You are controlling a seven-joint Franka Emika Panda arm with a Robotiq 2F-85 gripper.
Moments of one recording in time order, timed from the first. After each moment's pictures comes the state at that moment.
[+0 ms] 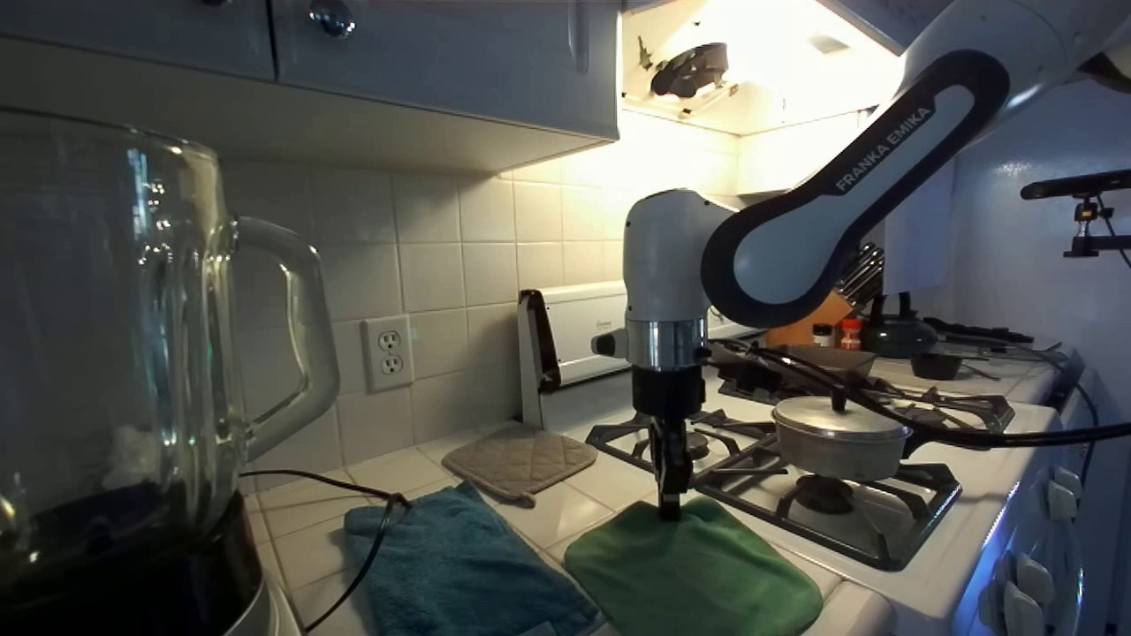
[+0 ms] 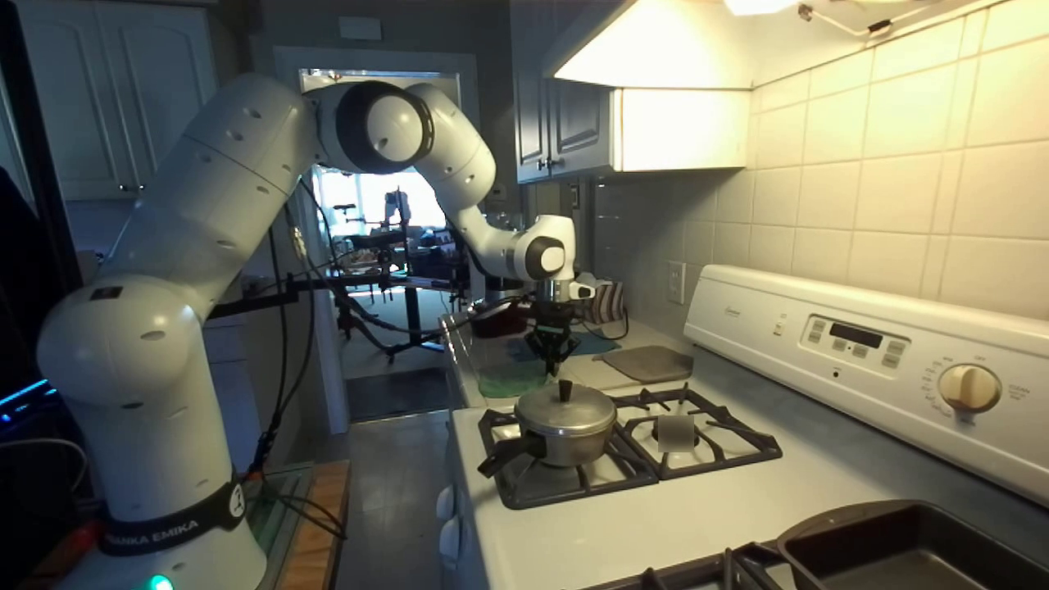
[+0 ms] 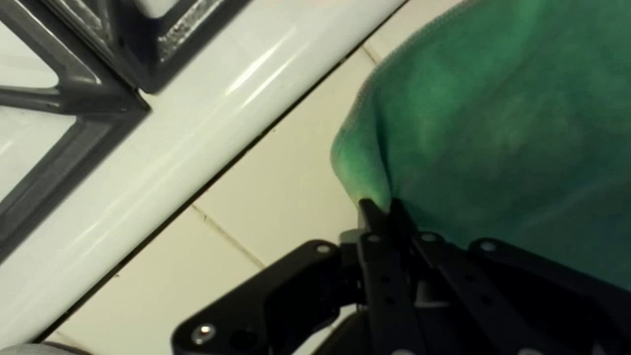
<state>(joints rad) 0.36 0.62 0.21 -1.71 -0.15 2.31 -0.22</state>
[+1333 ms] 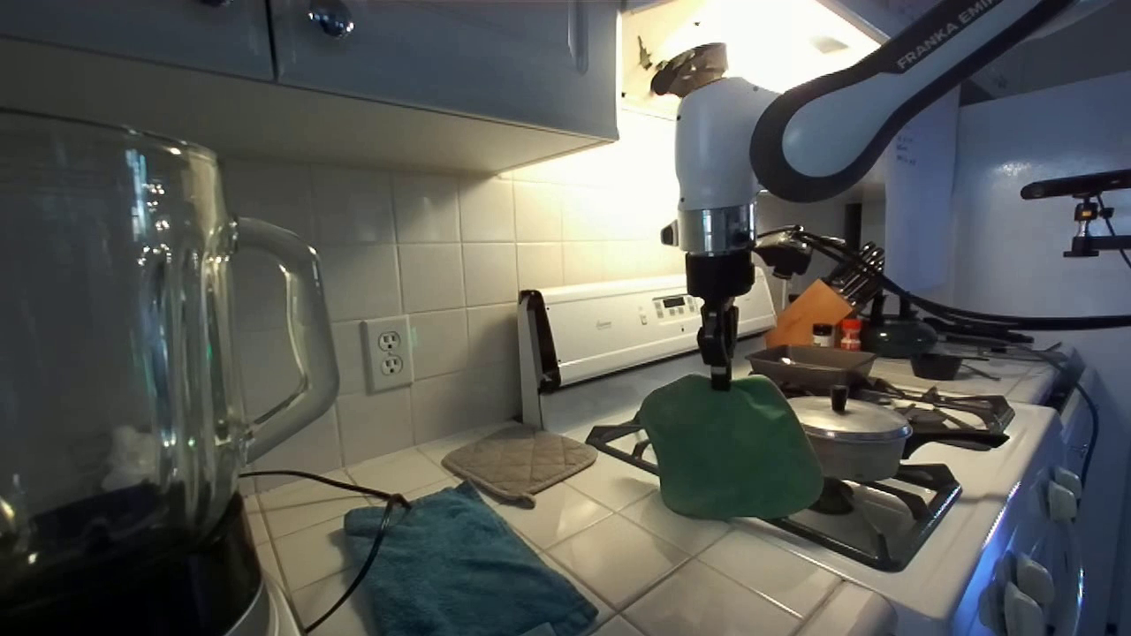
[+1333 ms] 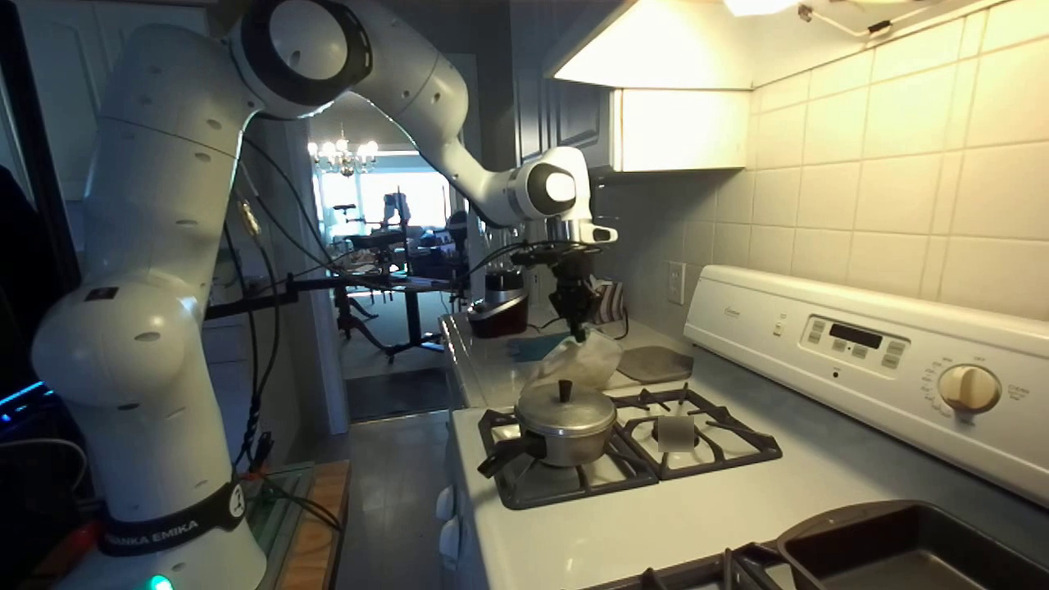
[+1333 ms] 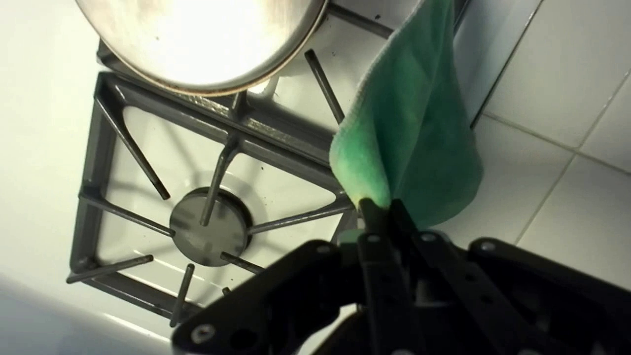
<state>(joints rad) 0.33 0.32 0.10 -1.84 -0.23 2.13 0.17</state>
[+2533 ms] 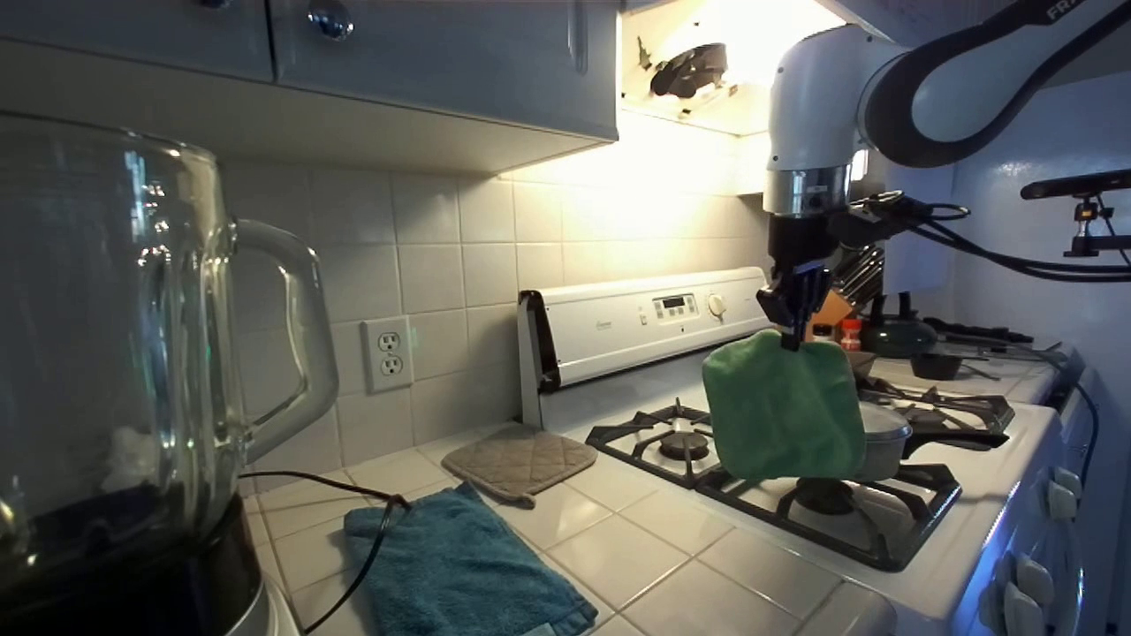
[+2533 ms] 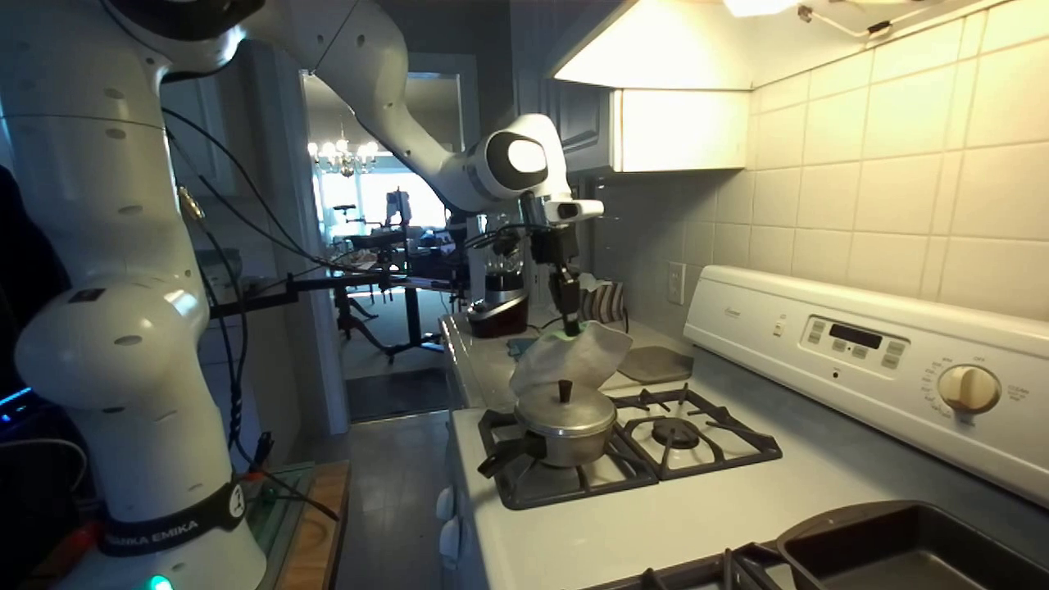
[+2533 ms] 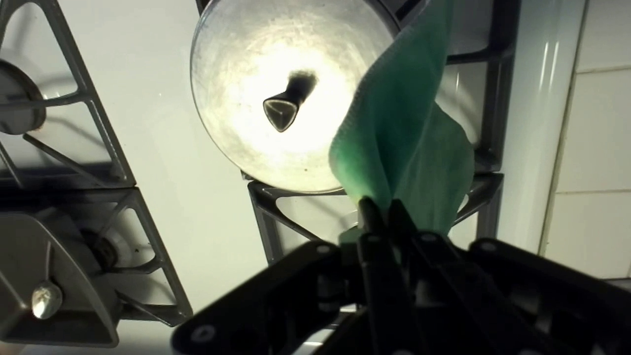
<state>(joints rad) 0.23 0.01 0.10 -2.16 -0.32 2.22 0.66</state>
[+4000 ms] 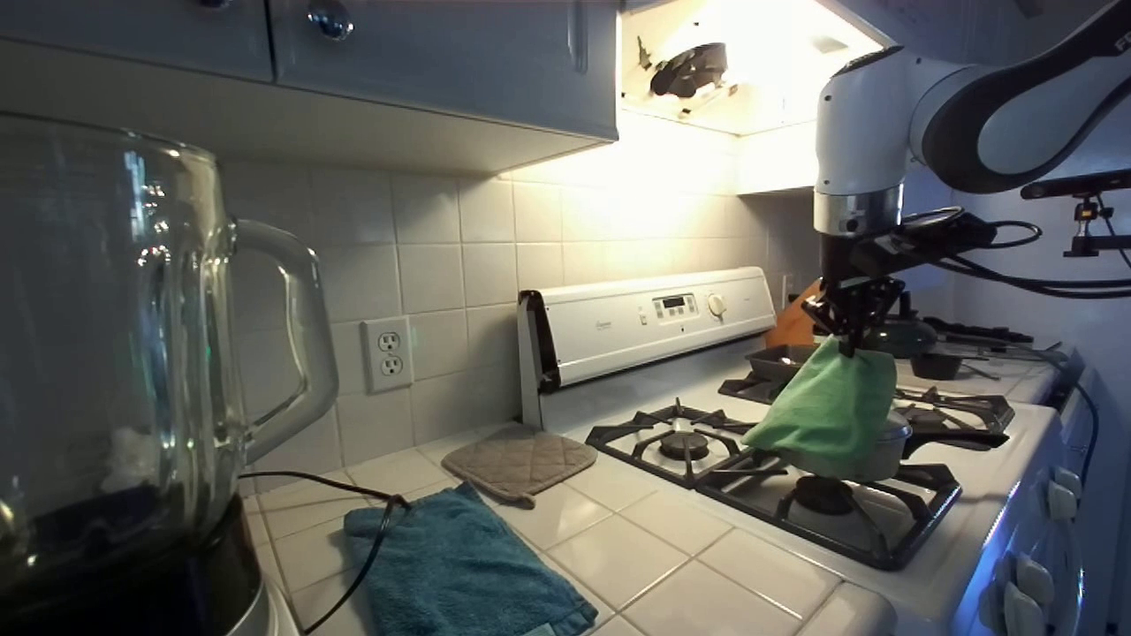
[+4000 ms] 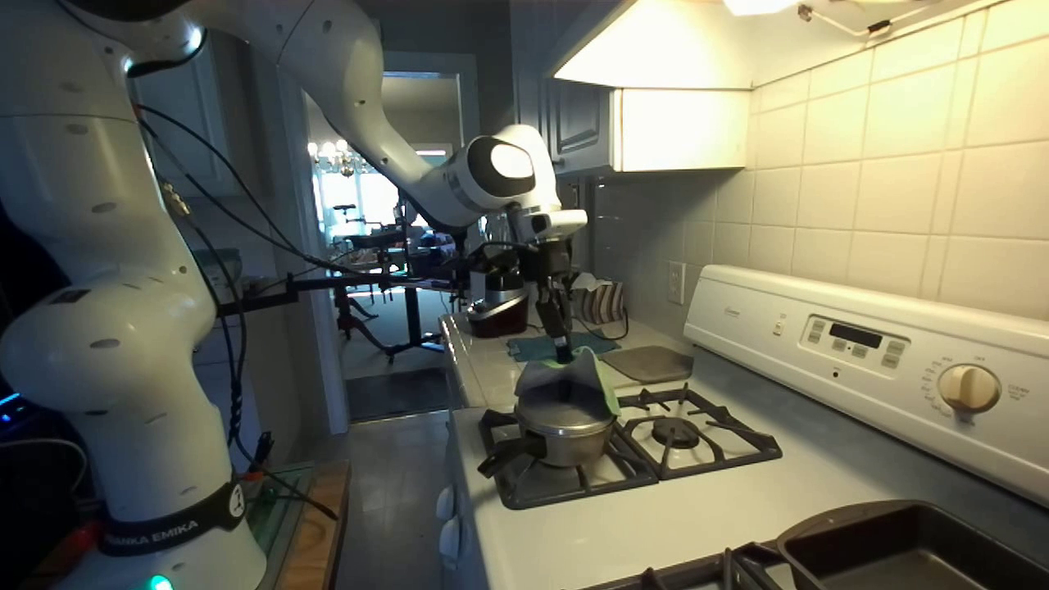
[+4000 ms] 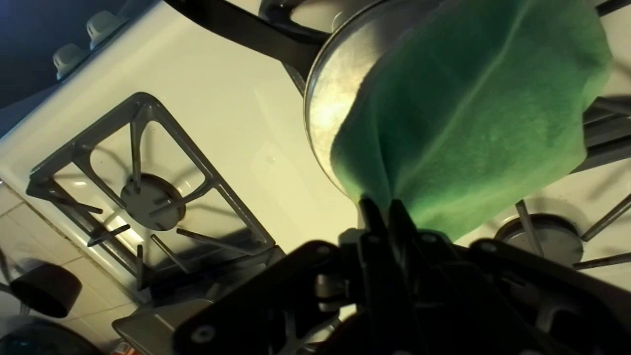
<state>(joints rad) 0.12 -0.10 0.14 -2.33 -0.46 2.22 1.06</state>
